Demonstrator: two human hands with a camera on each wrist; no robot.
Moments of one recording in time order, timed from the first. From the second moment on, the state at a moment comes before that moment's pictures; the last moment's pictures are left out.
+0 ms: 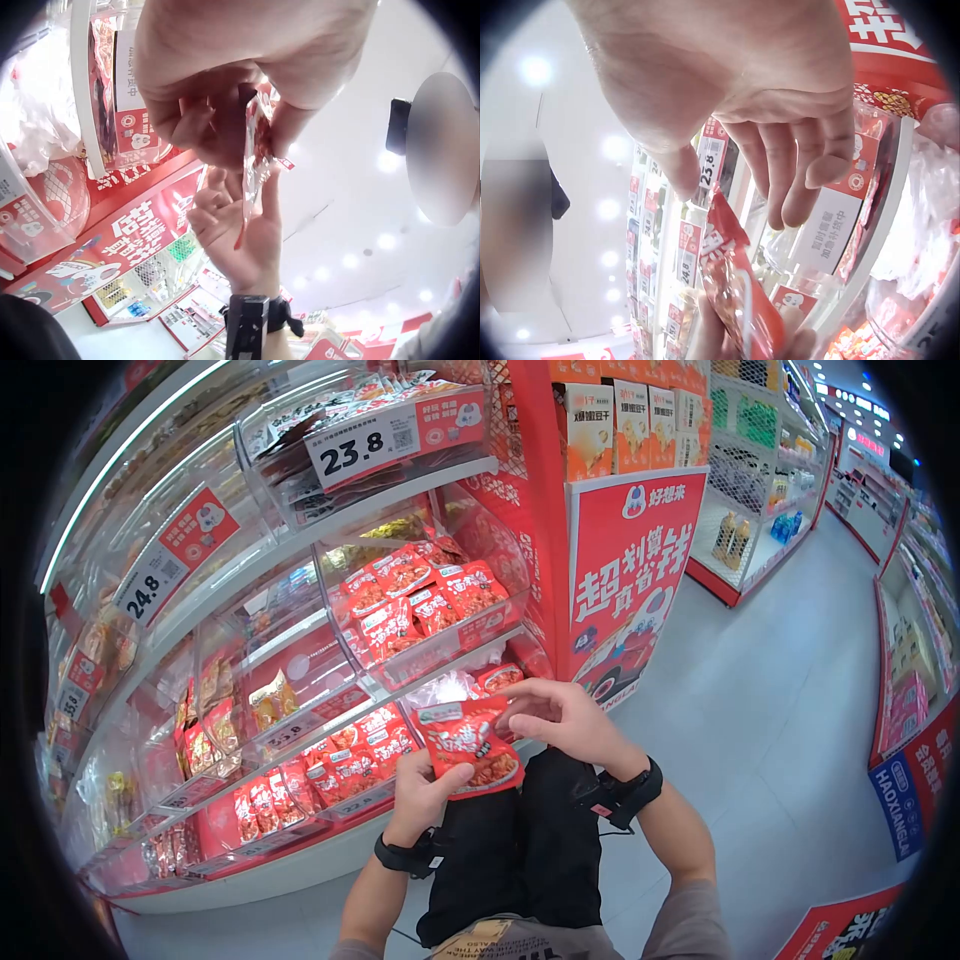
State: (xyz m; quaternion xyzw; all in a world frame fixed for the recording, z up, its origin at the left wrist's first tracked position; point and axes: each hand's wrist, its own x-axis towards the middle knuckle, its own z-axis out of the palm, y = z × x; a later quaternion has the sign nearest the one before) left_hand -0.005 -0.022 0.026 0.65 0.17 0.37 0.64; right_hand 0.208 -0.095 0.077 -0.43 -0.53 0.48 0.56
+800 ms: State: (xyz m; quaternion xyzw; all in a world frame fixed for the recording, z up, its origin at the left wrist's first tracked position) left_hand -0.003 -0.028 0.005 0.69 0.23 0.36 0.59; right_hand 0.161 -0.088 0.032 -0.46 -0.47 0.45 0.61
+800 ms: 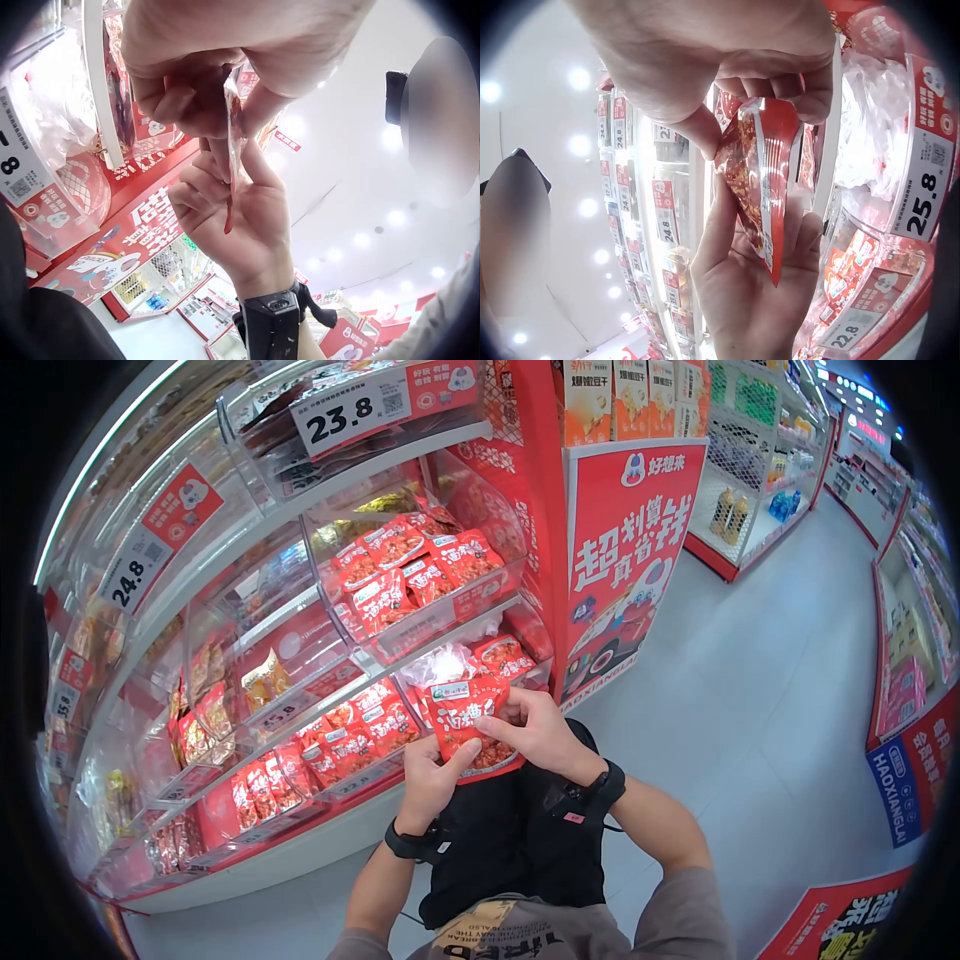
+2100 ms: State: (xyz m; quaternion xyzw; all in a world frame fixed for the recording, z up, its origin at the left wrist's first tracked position) left_hand -0.039 -0.023 -0.010 0.58 0.24 0.43 0.65; right_hand 0.173 0.110 0.081 -0.66 -0.65 -0.02 0.39
